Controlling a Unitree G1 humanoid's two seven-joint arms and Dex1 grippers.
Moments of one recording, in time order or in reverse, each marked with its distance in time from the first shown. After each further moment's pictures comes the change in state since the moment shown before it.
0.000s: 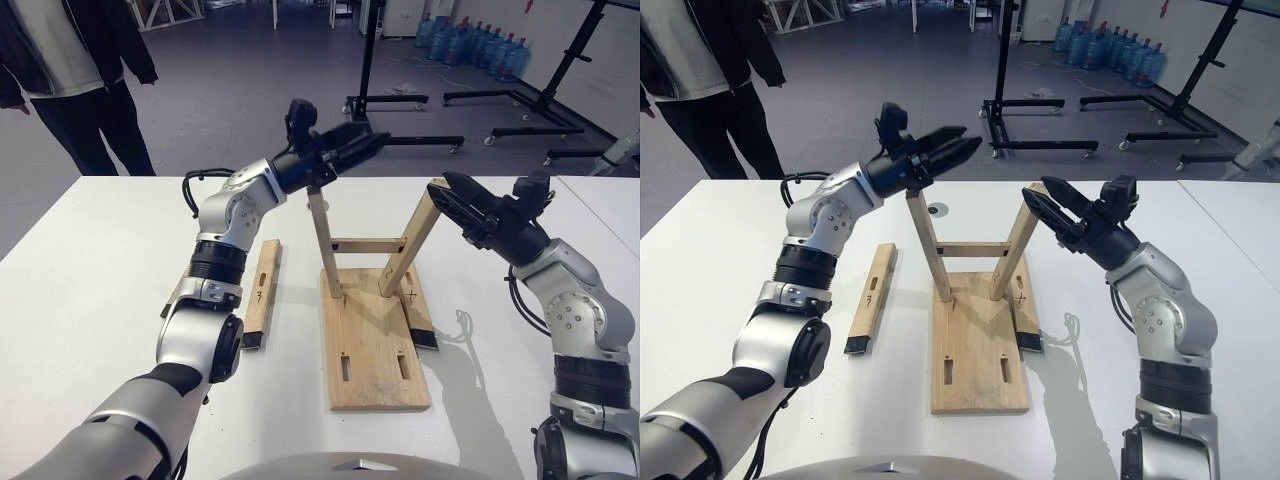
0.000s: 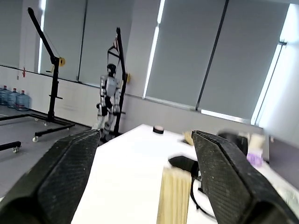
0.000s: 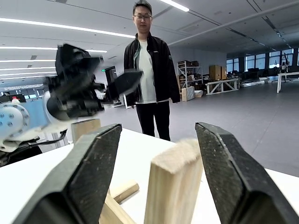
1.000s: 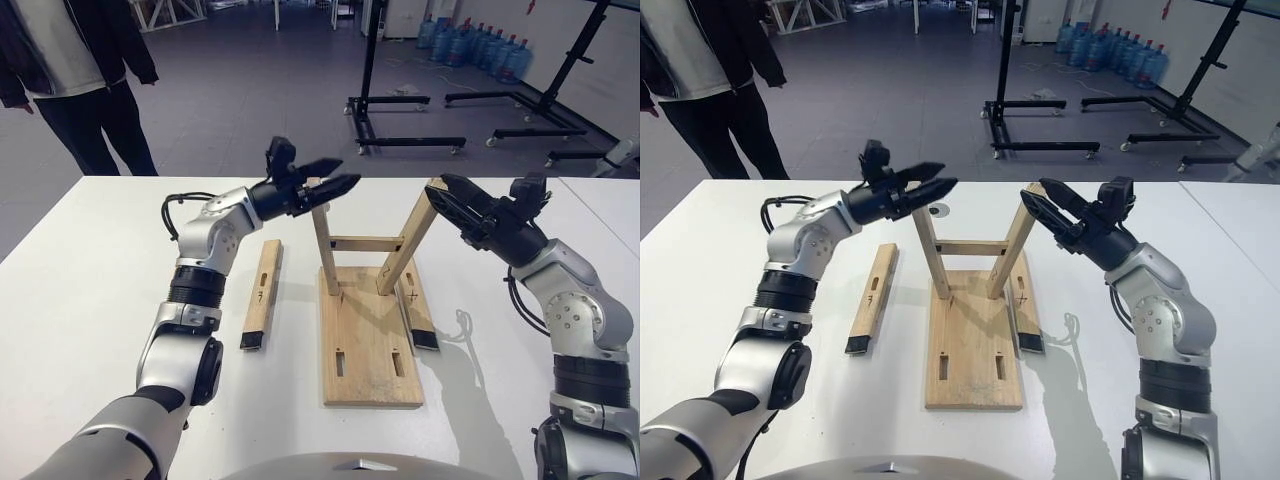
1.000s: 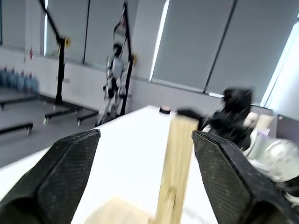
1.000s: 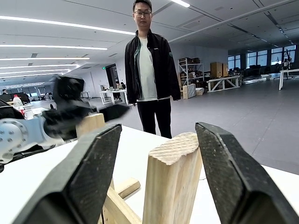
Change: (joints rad) left arm 0.172 0.087 -0.020 -0.145 0.026 0.007 -0.109; right arm -0.005 -0.004 0.006 0.006 -0.002 0.005 0.003
